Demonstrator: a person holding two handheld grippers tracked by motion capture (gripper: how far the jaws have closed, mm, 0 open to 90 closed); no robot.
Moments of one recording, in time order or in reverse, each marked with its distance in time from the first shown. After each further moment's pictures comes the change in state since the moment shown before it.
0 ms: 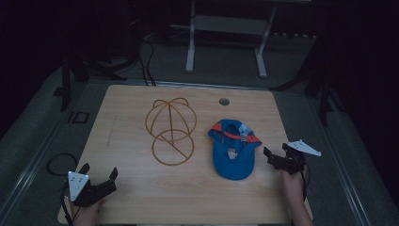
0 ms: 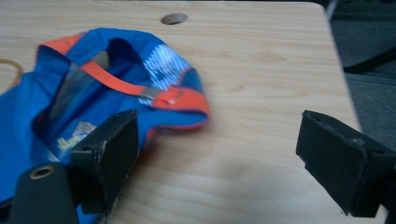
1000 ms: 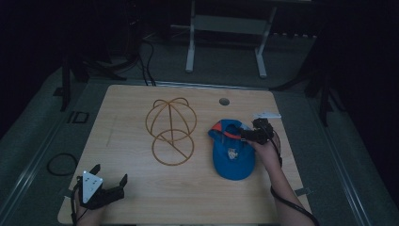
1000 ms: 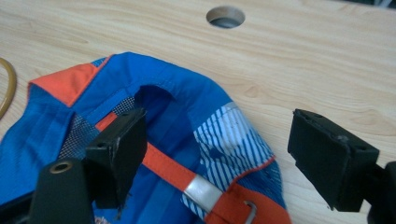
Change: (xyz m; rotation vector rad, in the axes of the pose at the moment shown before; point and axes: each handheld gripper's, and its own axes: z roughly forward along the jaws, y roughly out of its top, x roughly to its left) left arm -0.021 0.004 -0.003 0.062 -0.111 0.150; right arm 0.044 0.066 0.102 0.172 0.072 -0.120
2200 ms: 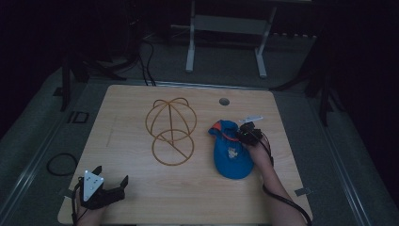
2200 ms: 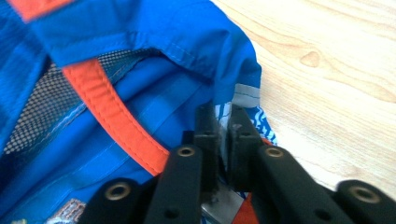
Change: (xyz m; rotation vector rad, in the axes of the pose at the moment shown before) left arm 0.000 -0.002 0.003 0.048 -0.026 -0.024; right arm 0.015 -0.014 0.044 0.162 0.028 -0.159
